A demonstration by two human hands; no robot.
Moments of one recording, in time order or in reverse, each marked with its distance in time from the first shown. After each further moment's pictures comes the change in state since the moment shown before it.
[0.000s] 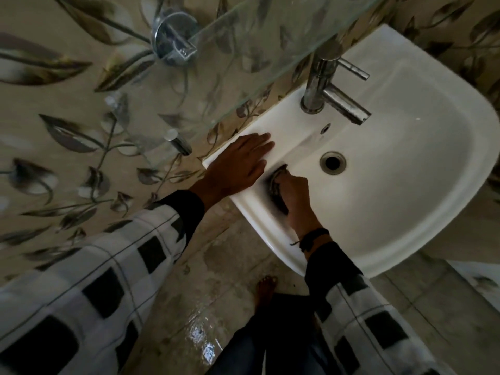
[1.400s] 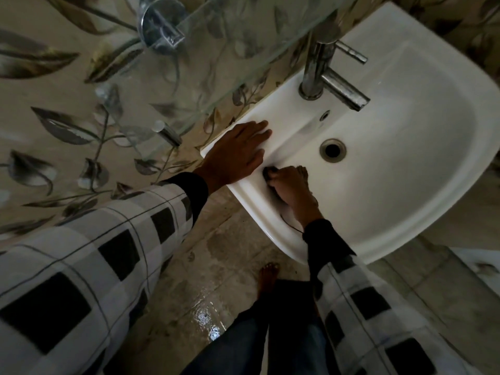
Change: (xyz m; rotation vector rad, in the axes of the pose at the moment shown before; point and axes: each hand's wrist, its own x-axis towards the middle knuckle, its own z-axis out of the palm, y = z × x) left_hand 0.000 0.000 0.001 0.055 0.029 0.016; right_hand 0.007 0.009 -0.012 -0.733 -0.187 -0.308
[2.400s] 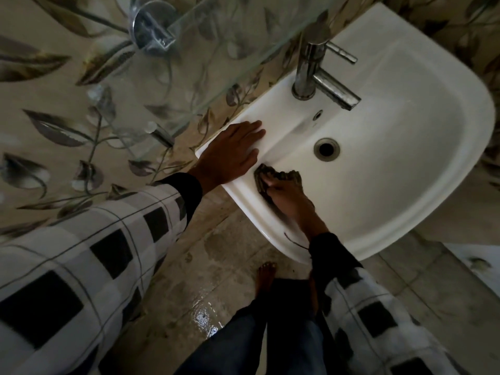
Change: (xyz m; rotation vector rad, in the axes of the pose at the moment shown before) left_hand 0.001 0.002 -0.004 -0.023 0.007 -0.023; right_hand -0.017 0.020 0.003 -0.268 -0.139 -0.183
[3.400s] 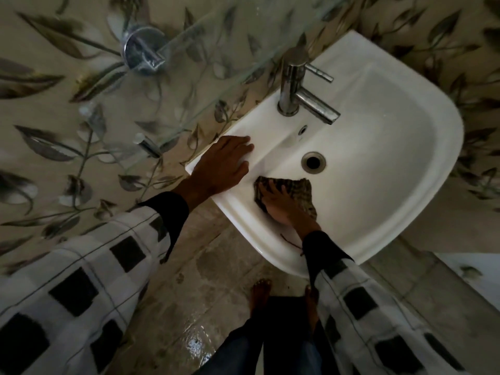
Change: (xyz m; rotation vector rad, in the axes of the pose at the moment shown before) left_hand 0.013 0.005 -0.003 -0.024 0.026 0.020; right_hand 0.028 0.033 0.006 -0.118 -0.157 0.079
